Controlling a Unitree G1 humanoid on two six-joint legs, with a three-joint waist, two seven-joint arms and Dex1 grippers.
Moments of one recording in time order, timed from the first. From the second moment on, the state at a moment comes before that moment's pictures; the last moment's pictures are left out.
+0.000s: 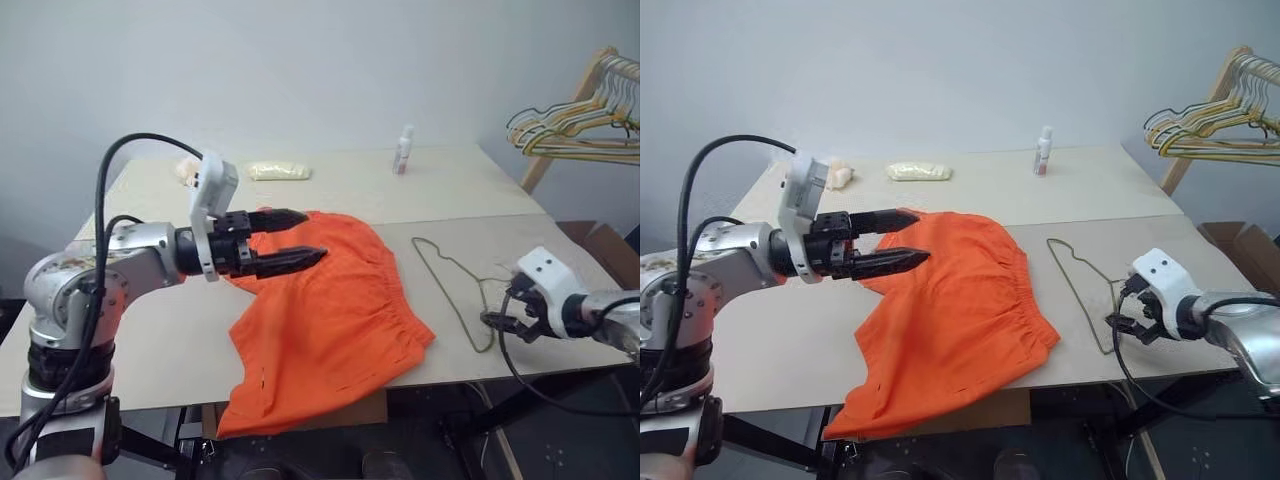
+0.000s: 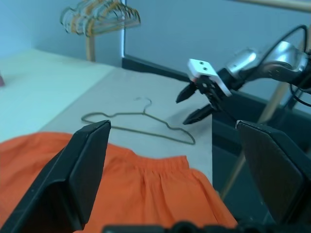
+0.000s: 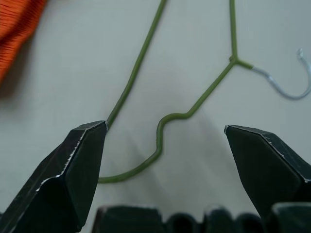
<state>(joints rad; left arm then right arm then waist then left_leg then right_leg) -0.58 0.74 0.09 -0.41 -0.99 1.01 -0.80 -0.25 -1.10 0.06 -0.09 0.41 0.92 0.67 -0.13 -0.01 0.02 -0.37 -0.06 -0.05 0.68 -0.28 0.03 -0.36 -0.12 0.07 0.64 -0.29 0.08</state>
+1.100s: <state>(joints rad) -0.43 0.78 0.05 -0.42 -0.86 0.81 -1.06 -0.24 -0.98 0.06 0.00 0.05 0.58 0.55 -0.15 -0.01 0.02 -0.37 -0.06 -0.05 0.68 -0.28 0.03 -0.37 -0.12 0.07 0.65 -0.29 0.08</state>
